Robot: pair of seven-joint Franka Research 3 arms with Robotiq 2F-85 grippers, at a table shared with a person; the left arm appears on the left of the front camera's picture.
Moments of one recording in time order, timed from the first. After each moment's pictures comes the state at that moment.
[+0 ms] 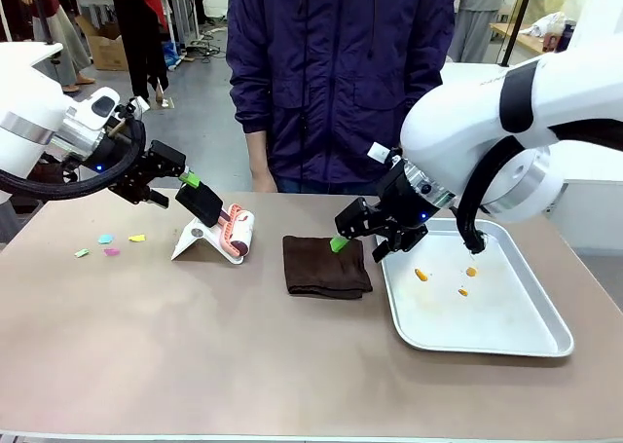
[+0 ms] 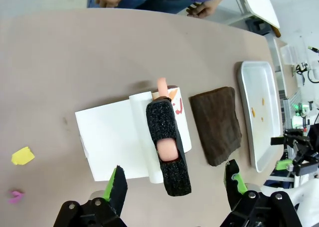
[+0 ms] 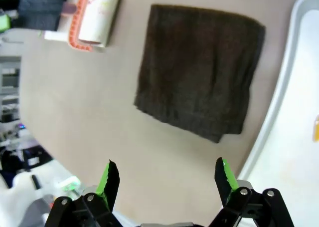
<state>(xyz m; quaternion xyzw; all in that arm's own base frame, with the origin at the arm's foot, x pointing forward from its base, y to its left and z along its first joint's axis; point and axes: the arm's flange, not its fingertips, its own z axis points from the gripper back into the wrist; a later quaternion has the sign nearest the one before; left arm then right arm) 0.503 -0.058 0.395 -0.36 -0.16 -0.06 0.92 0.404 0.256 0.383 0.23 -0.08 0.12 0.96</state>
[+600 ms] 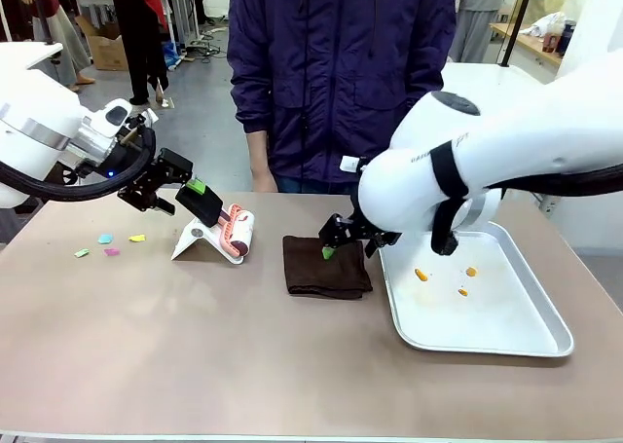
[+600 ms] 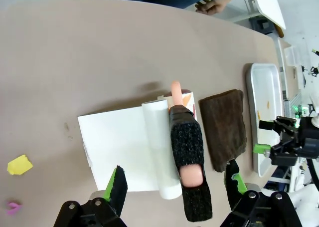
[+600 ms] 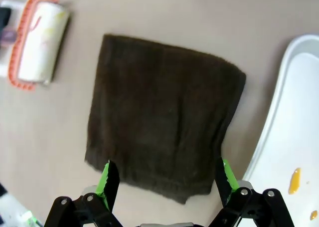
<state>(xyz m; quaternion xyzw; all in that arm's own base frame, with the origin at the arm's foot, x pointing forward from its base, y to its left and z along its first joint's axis) 0.525 -0.062 0.372 -0.36 -0.13 -0.04 0.92 0.452 0.294 0.334 0.13 -0.12 0.11 0.98</state>
